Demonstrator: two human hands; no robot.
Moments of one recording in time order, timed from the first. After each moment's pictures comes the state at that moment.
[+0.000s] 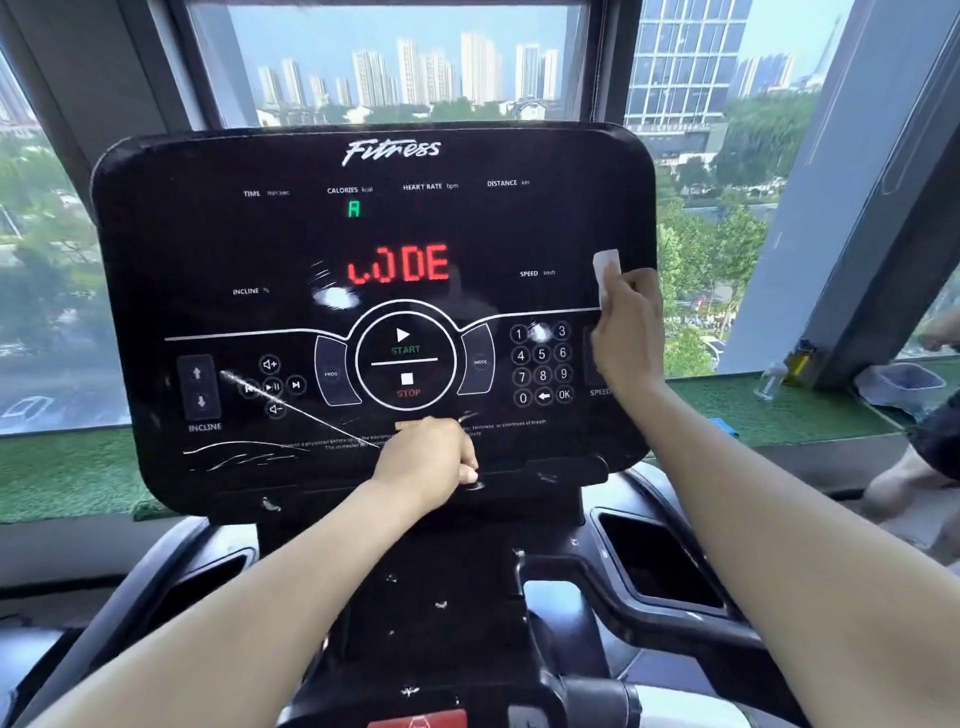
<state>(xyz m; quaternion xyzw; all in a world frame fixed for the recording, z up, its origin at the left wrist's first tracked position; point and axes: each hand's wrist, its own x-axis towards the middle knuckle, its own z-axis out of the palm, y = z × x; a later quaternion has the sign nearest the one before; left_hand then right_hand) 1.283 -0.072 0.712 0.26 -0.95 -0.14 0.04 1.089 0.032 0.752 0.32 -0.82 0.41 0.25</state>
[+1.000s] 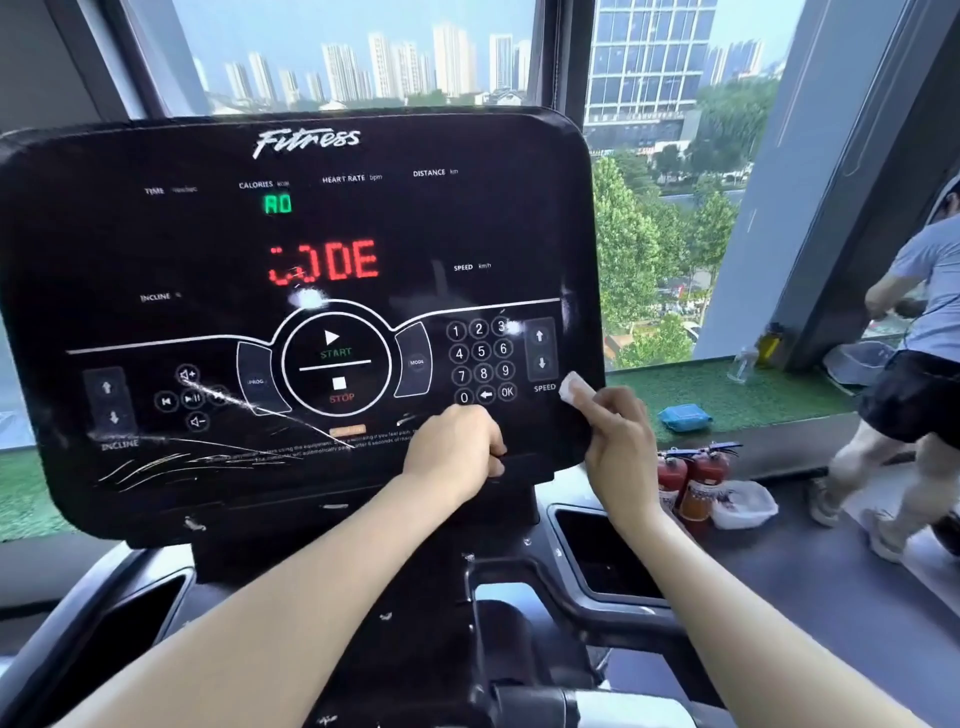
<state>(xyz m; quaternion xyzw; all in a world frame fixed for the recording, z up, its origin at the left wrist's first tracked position) 1.219 -0.020 0.710 0.24 -0.96 -0.16 0.06 1.095 0.108 0.640 0.36 -0.80 0.42 0.25</state>
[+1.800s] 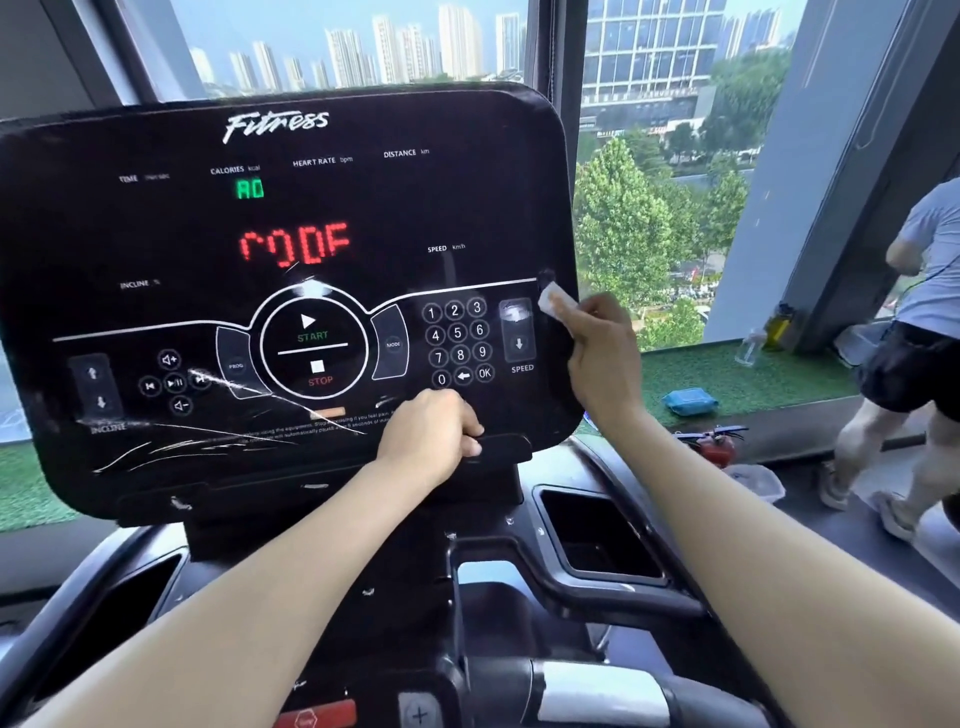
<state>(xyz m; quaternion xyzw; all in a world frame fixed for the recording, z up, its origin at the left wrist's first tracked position) 1.220 -0.018 0.704 0.26 -0.95 -0.14 0.09 1.058 0.094 0.704 0.37 -0.80 0.43 0.17</state>
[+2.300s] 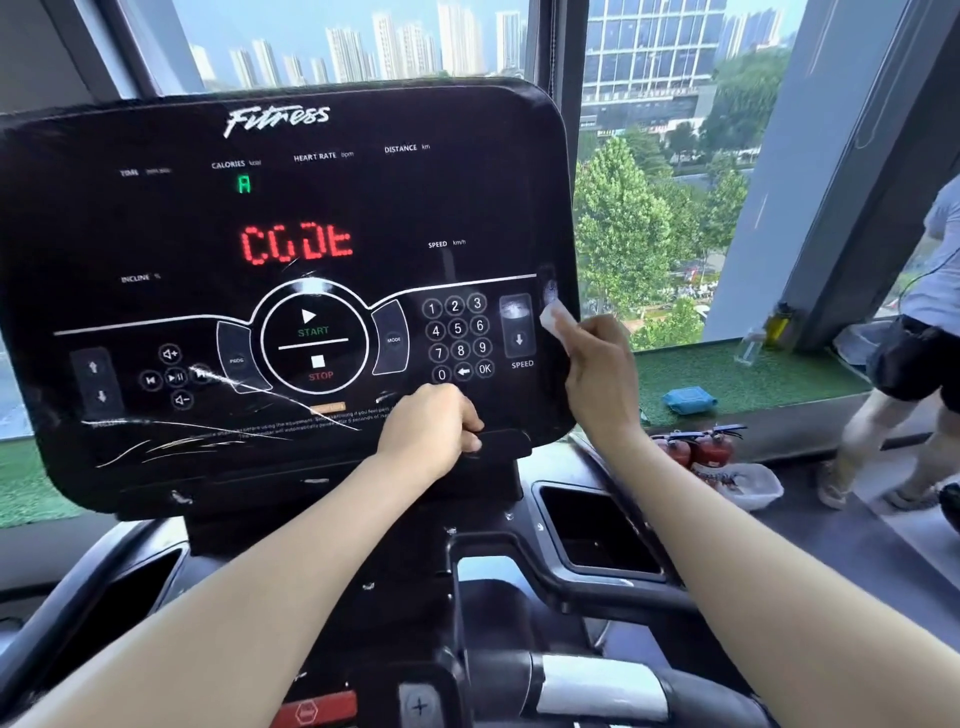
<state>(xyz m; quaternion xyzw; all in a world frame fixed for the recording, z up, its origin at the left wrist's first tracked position) 1.218 -0.020 0.702 0.26 -0.95 -0.15 0.09 1.067 0.095 0.681 0.36 -0.79 0.46 0.21</state>
